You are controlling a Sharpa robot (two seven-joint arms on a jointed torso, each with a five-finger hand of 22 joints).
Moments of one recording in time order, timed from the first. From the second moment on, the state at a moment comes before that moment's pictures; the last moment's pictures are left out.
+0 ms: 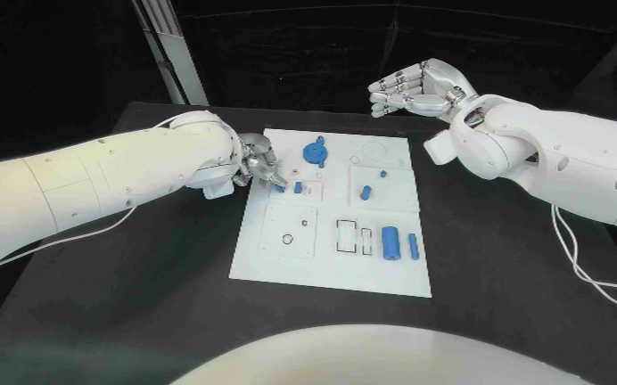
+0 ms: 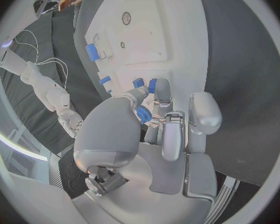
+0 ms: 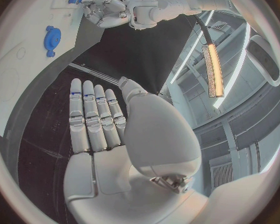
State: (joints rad) left arm 1.31 -0.60 -0.19 1.27 -0.97 0.14 -0.40; left_hand 1.24 -0.09 0.43 0.07 0.21 0.94 0.06 0.62 0.35 1.24 0.00 0.80 0.42 1.47 -0.07 1.55 1.31 0.11 1.38 0.03 1.17 1.18; right arm 1.16 -0.87 0.09 1.43 -0.55 -0.24 0.27; right_hand 1.45 -0.08 0.16 0.18 0.28 0.99 0.22 0.07 0.07 1.10 0.16 0.10 0.06 1.14 0.12 0.07 0.12 0.18 1.03 0.22 0.19 0.10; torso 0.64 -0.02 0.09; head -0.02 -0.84
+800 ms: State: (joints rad) left arm 1.31 -0.60 -0.20 1.26 -0.96 0.15 -0.41; left_hand 1.24 -0.09 0.44 0.08 0.21 0.94 0.06 0.62 0.35 1.27 -0.02 0.80 0.42 1.47 -0.07 1.55 1.31 0.11 1.38 0.03 1.17 1.18; right arm 1.16 -0.87 0.09 1.43 -0.55 -0.24 0.27; right_hand 1.45 -0.08 0.16 0.18 0.28 0.99 0.22 0.07 0.07 1.10 0.16 0.10 0.06 1.14 0.12 0.07 0.12 0.18 1.03 0.22 0.19 0.10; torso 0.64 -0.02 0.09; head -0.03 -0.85
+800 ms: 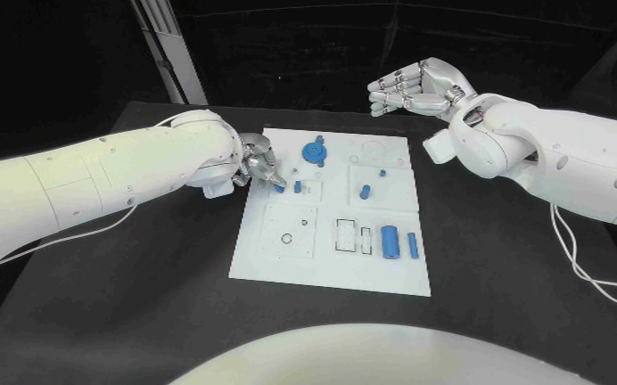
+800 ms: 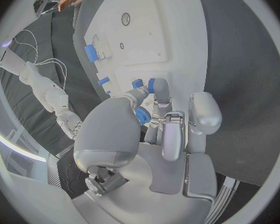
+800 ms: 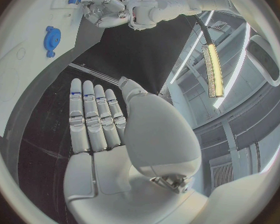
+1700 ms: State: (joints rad) left arm 1.29 -0.65 -0.20 1.34 -0.97 -0.02 -0.39; left_hand 1.22 -0.10 0.45 0.07 0.24 0.95 0.05 0.62 0.35 1.28 -0.03 0.80 0.42 1.47 -0.07 1.55 1.31 0.11 1.39 0.03 1.18 1.19; right arm 1.16 -0.87 0.09 1.43 -0.55 -0.24 0.27; right_hand 1.45 -0.08 0.16 0.18 0.28 0.99 0.22 0.07 0.07 1.10 0.16 0.10 0.06 1.14 0.12 0.07 0.12 0.18 1.03 0.22 0.18 0.10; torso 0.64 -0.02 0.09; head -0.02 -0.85
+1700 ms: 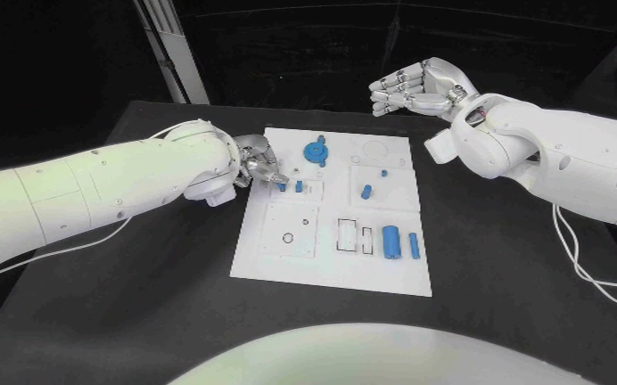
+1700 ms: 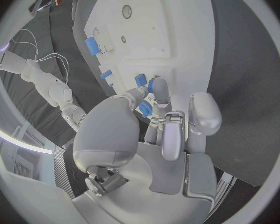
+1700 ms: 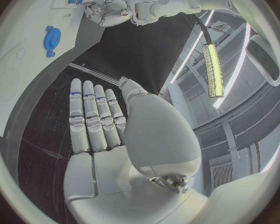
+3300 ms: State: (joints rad) left arm 1.29 -0.62 -0.20 1.30 -0.98 0.02 -0.41; left_hand 1.20 -0.11 0.47 0.07 0.25 0.96 0.05 0.63 0.36 1.30 -0.03 0.82 0.46 1.47 -0.08 1.55 1.31 0.11 1.39 0.03 1.18 1.19; right arm 1.16 -0.87 0.09 1.43 -0.55 -0.24 0.27; right_hand 1.45 -0.08 0.16 0.18 0.28 0.99 0.22 0.07 0.07 1.10 0.16 0.10 0.06 1.14 0.12 0.07 0.12 0.18 1.03 0.22 0.18 0.10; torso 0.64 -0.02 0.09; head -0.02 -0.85
